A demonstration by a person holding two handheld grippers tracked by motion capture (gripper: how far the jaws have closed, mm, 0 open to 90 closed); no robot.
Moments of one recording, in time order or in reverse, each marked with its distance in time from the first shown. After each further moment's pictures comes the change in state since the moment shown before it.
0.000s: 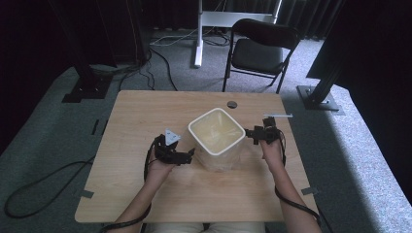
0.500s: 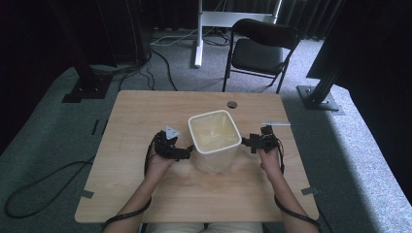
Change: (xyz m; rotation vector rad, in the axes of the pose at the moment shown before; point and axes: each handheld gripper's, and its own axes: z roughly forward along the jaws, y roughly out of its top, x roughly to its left) left arm 0.023 0.002 0.020 0.051 0.030 -0.020; right arm 0.011 -0.026 -0.001 0.009 0.083 0.009
